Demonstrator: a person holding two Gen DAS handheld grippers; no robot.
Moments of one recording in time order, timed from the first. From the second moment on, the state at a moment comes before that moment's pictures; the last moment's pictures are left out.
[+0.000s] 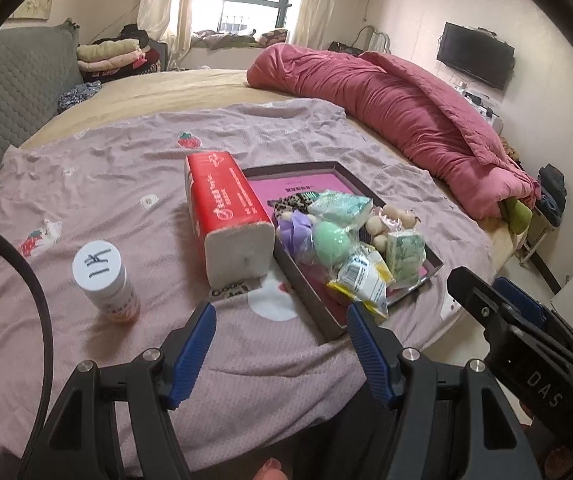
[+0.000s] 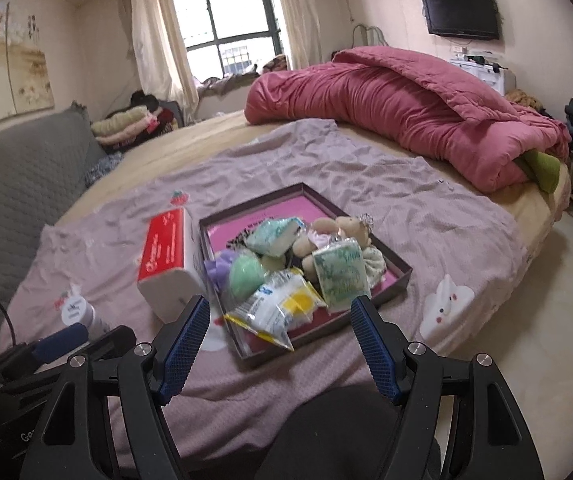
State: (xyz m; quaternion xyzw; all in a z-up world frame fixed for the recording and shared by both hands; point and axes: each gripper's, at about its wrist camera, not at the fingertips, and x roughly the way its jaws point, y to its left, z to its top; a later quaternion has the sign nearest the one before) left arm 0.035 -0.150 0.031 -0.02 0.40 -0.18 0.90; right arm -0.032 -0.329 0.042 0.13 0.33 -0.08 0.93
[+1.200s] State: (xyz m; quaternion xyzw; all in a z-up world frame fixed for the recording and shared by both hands) left arm 0.023 -0.156 0.007 -0.01 0.43 -0.18 0.88; right arm -0.056 -0.326 0.026 0.14 0.38 -0.08 0.91
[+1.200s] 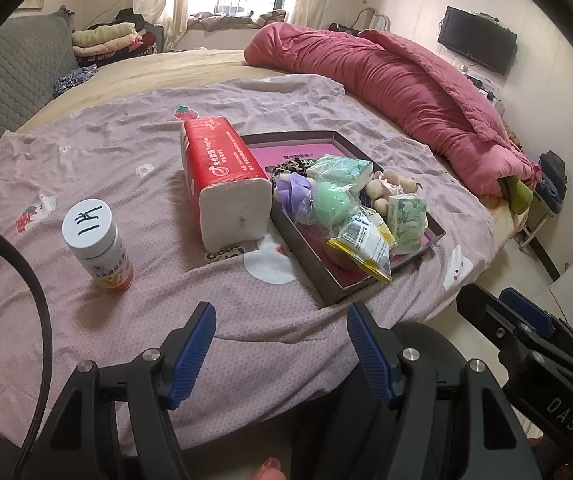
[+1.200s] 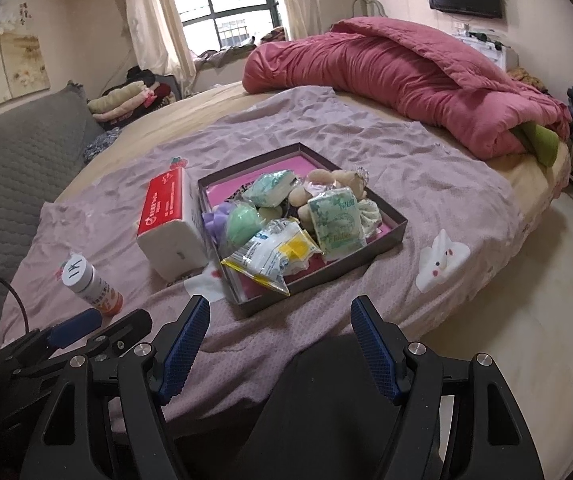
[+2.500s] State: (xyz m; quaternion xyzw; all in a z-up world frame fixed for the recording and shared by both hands) left arm 0.023 -0.150 0.005 0.00 0.44 -0.17 0.88; right arm -0.056 -0.331 0.019 0.15 0.39 -0.08 0.90
